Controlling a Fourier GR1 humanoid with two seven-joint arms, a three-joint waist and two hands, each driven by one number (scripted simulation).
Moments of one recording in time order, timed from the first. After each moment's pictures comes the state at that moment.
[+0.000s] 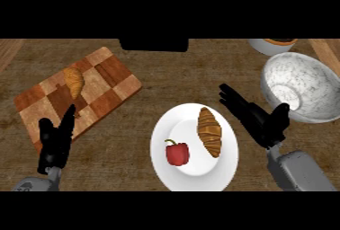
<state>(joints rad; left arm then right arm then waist) -0.07 0.41 -0.23 -1.32 0.30 0.37 0.14 -0.28 -0.34 0.33 -1.42 -0.40 0.10 0.12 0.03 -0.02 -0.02</state>
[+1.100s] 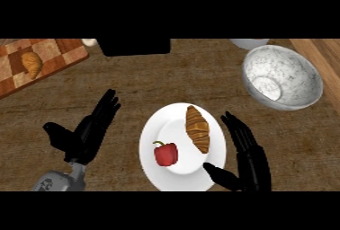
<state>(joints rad) -0.12 0.29 -0.32 -1.53 0.40 0.18 0.06 0.00 -0.31 0.62 -1.66 0.74 -0.67 0.29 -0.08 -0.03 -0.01</state>
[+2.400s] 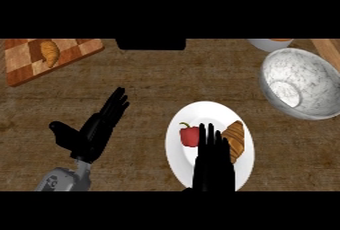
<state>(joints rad) -0.15 0.27 -0.34 -1.53 0.40 0.12 0.06 -0.12 -0.02 0.80 -1.78 1.16 0.03 1.24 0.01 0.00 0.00</state>
